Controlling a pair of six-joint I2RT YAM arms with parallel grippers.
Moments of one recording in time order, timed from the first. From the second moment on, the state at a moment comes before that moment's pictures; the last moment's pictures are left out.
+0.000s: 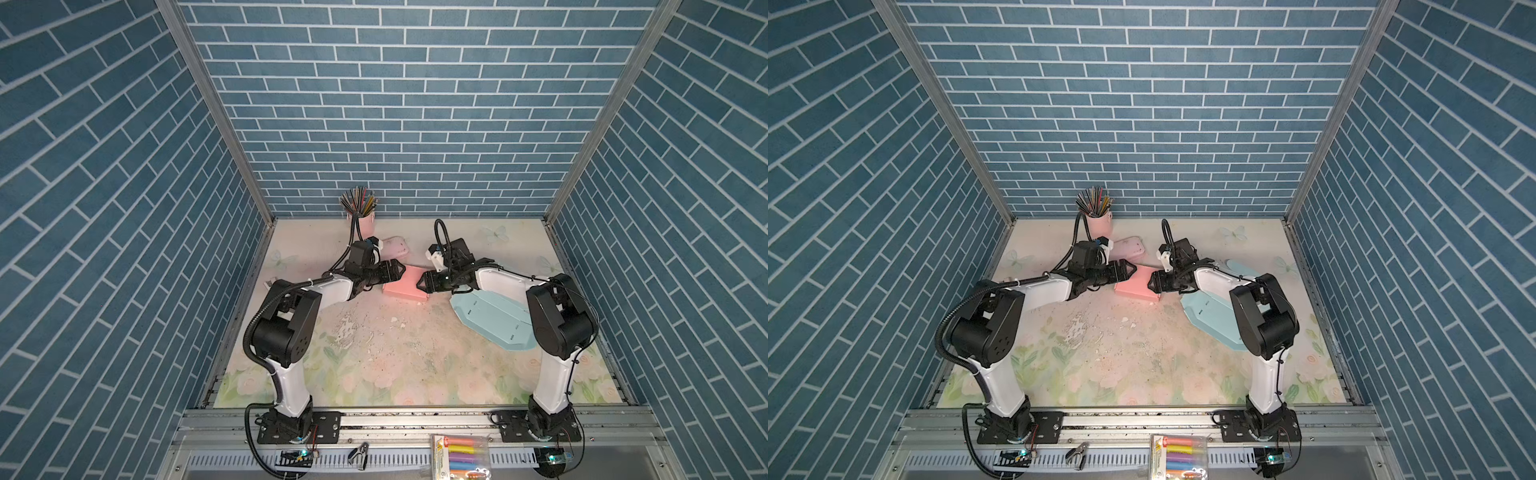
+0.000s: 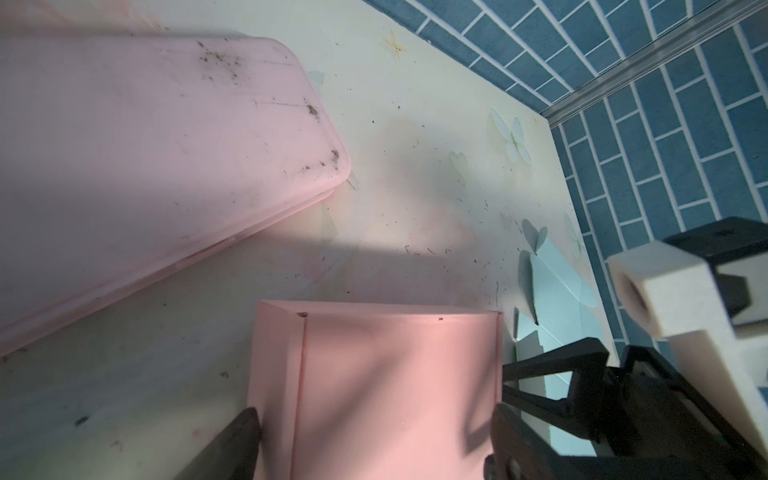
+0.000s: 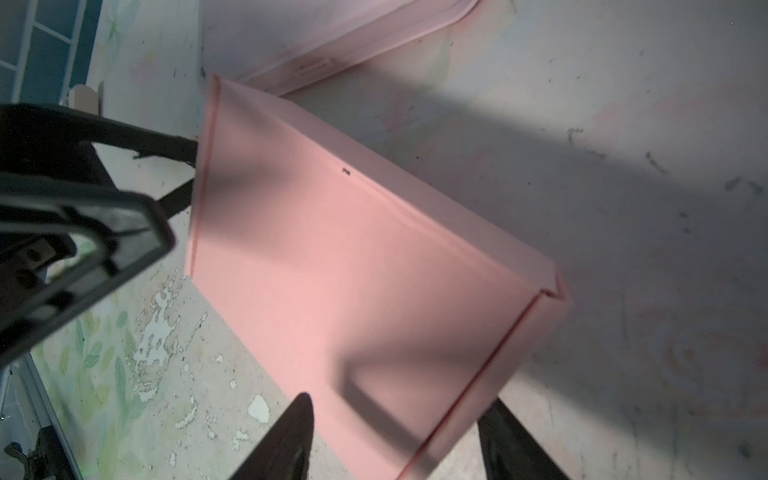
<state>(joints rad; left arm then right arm) -0.39 1.87 1.06 0.15 0.38 -0.57 0.54 1.93 1.27 -0.29 -0.40 0.27</state>
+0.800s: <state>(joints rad) -0.39 1.89 1.06 0.19 0.37 -0.59 0.50 1.94 1.27 -0.22 -0.41 0.29</state>
